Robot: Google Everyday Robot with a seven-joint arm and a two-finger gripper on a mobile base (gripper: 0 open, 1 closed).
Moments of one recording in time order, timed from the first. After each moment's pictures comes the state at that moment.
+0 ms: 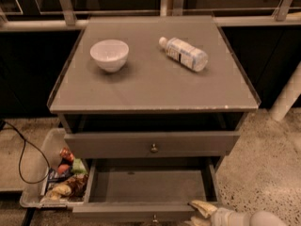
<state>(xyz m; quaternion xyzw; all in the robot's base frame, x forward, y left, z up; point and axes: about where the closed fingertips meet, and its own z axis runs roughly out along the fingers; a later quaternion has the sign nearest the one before) 0.357 -0.192 0.398 -0.71 0.59 0.08 0.38</state>
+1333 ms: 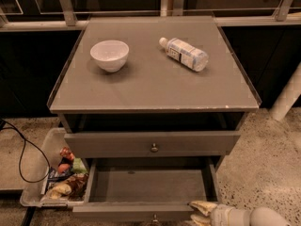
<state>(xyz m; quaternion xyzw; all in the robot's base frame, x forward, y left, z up) 0.358 -0.192 0.407 -0.71 0.59 0.08 0.38</state>
